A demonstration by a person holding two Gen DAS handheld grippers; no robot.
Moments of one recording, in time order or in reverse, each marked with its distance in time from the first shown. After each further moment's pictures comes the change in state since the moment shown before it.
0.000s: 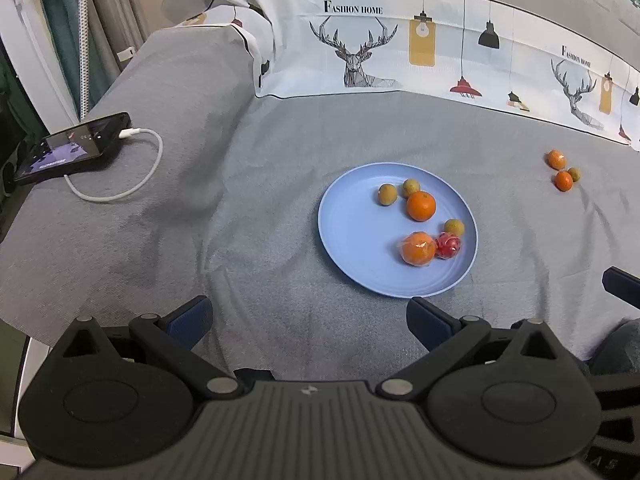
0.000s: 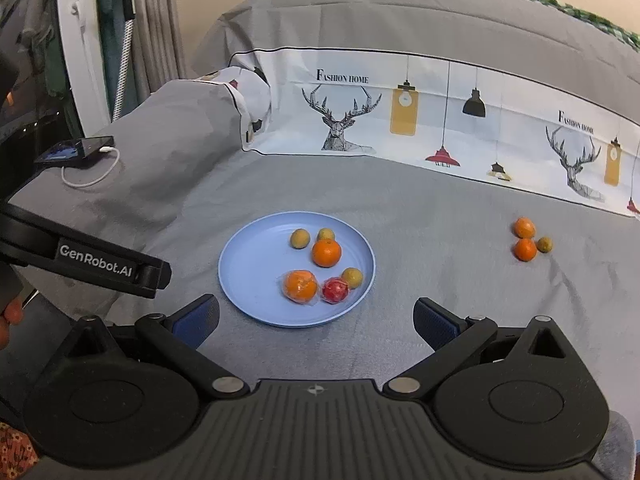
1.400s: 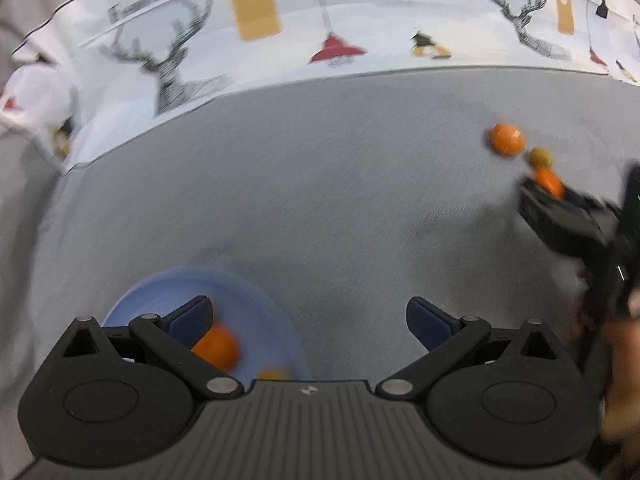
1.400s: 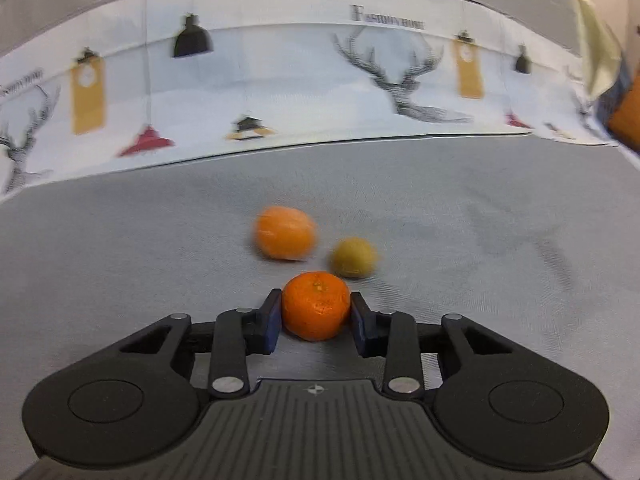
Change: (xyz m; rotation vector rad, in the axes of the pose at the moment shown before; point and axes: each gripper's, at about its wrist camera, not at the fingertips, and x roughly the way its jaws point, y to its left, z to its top) left arm 0.168 -0.234 0.131 0.264 0.089 -0.088; right arm 0.241 -0.293 0.006 0.328 -0.009 -0.504
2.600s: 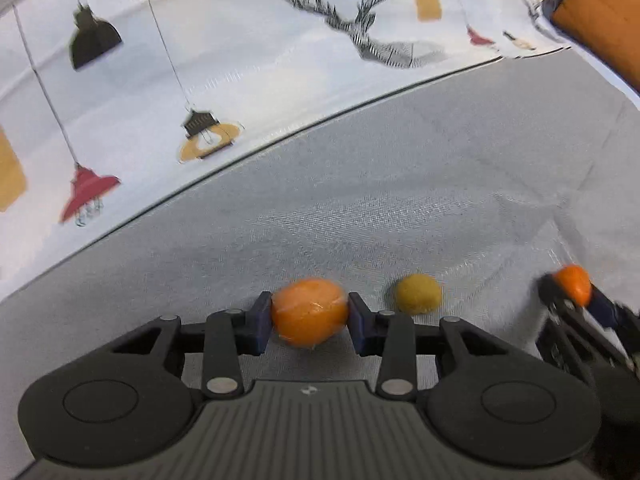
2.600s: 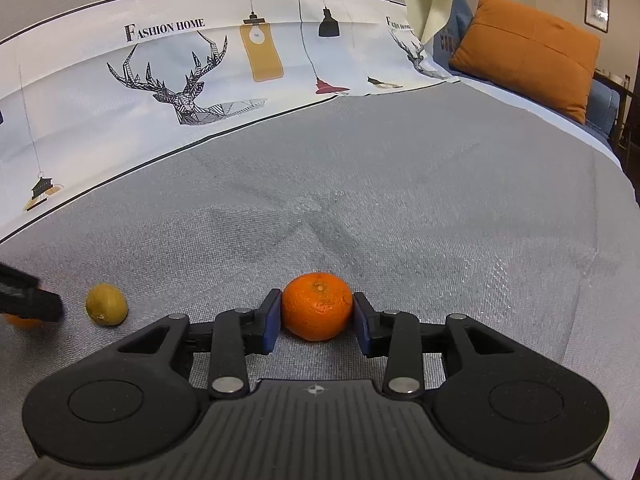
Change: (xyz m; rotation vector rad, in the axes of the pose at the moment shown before) left arm 0.088 -0.150 0.111 0.306 -0.152 -0.249; right arm 0.006 -0.094 0.002 0.296 -0.008 -0.338
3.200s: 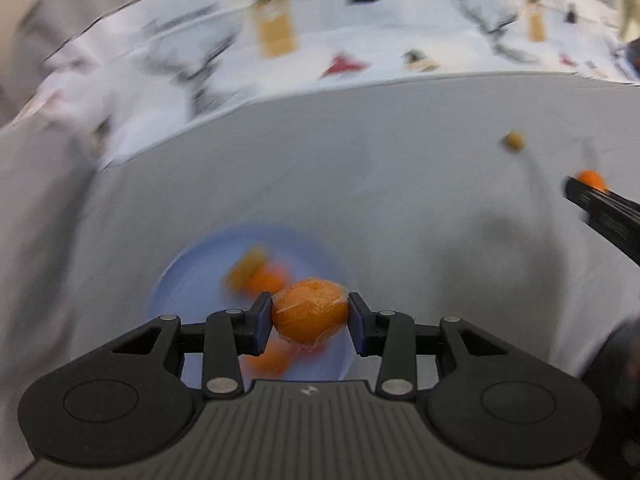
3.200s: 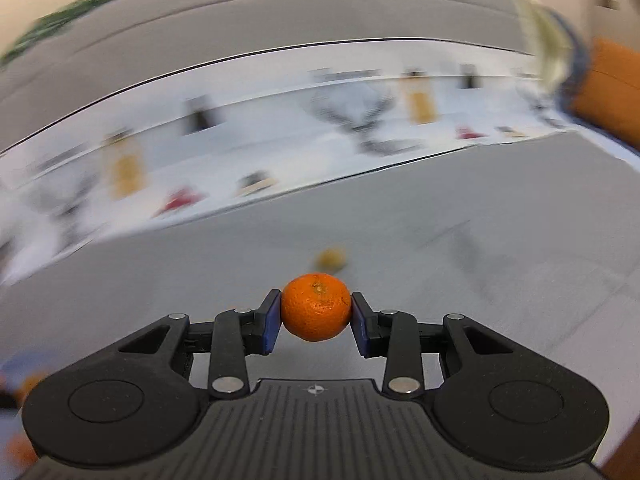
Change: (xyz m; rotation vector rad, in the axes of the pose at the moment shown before) left arm -0.237 0.087 -0.211 -0.299 0.107 0.267; right arm -0.193 0.010 -0.031 -0.199 -0.017 0.474
